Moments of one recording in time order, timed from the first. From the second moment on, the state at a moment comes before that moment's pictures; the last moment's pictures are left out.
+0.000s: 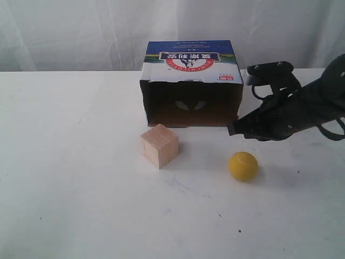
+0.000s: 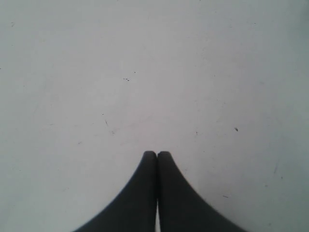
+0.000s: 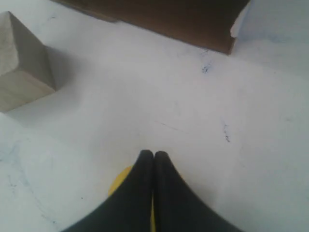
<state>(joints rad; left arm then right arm) -0.08 0.06 0.02 0.05 0.48 0.00 0.22 1.62 -0.92 0.55 0.38 -0.54</state>
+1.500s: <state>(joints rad) -0.08 0.06 0.02 0.05 0.48 0.00 0.35 1.72 -1.01 0.65 0.38 -0.58</state>
